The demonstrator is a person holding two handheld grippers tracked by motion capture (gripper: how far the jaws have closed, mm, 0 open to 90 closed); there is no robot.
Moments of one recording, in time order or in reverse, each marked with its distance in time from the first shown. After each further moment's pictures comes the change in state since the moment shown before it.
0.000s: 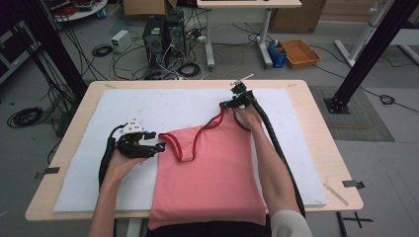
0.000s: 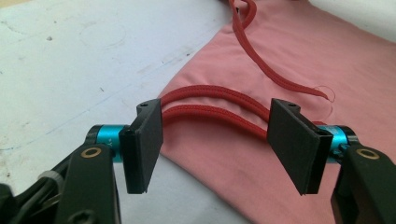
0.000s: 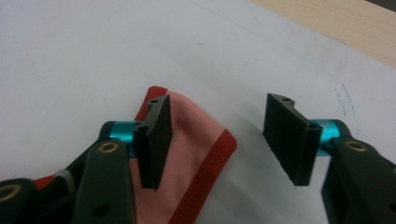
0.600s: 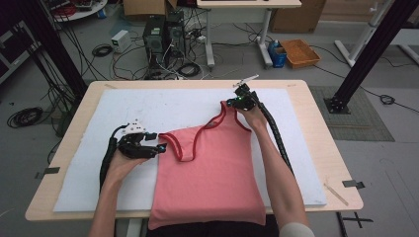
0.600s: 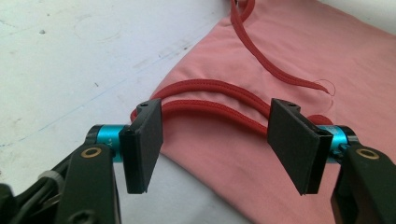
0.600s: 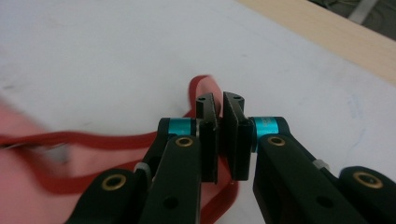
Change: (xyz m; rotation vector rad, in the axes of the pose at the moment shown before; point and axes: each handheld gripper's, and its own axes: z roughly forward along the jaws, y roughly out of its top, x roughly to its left) left arm -0.001 0.000 0.002 0.021 -0.009 0.004; right arm 0.020 -0.010 -0.044 -0.079 0.097 -0.087
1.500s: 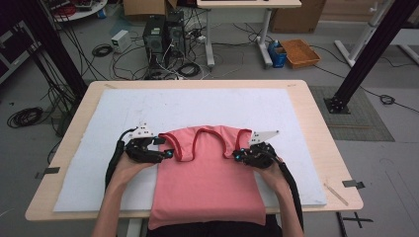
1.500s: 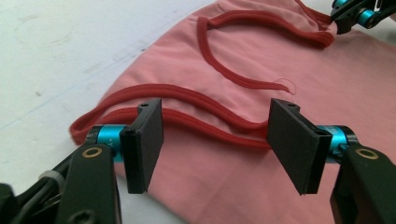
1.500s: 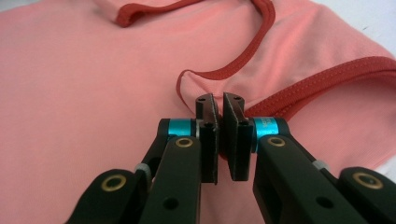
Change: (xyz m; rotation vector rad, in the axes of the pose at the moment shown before) left arm -0.019 -0.001 0.012 -0.006 -0.100 0.027; right arm 0.118 -0.134 -0.095 -0.061 0.181 -0.091
